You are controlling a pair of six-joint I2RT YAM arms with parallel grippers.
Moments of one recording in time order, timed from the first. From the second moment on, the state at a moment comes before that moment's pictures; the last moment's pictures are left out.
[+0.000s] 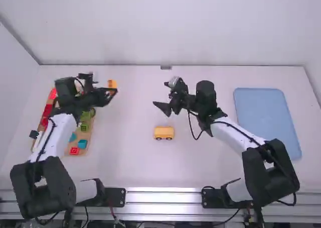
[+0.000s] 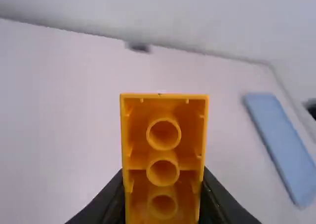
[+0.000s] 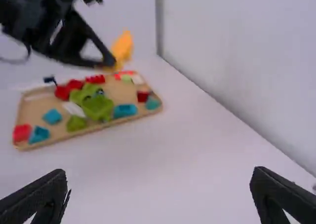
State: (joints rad) left arm 0.27 1.37 0.90 -0.19 0.85 -0.09; right arm 0.40 1.55 0.81 0.52 -0.76 -0.16
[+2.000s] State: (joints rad) left arm -0.12 1.52 0.59 0.82 1.16 -0.16; right arm 0.35 1.82 1.00 0.71 -1.39 0.16
